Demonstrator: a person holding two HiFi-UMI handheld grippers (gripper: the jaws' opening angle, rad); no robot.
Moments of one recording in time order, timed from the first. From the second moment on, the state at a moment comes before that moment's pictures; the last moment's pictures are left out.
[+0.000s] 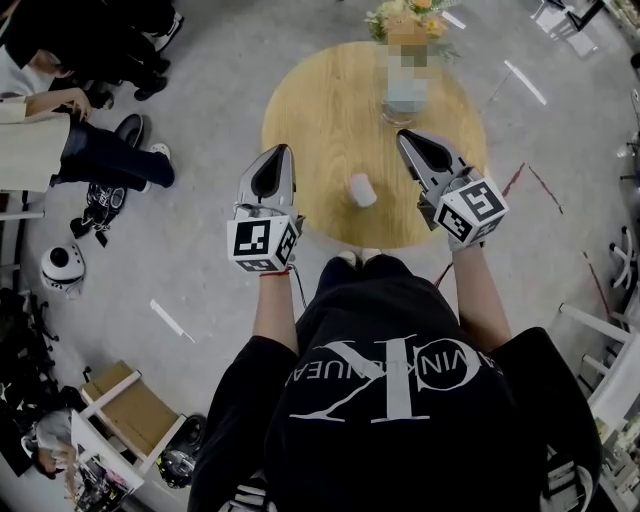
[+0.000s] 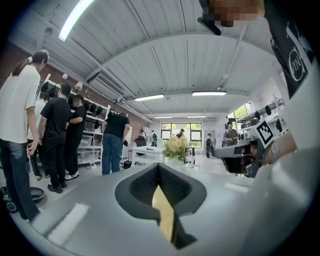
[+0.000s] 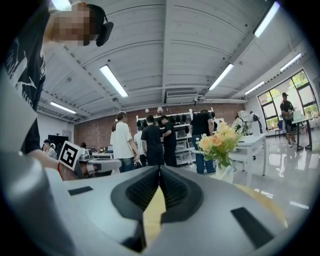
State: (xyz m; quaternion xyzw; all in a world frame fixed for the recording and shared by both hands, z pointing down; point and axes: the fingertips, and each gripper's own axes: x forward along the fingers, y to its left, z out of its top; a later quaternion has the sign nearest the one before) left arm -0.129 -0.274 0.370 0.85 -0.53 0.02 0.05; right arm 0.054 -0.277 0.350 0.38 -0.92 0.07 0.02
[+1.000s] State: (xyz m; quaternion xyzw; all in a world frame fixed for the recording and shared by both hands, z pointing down) left arm -0.148 -0.300 0.319 0.83 -0.55 -0.03 0.01; right arm 0.053 -0.296 0.299 0.38 -0.93 0.02 -0.03
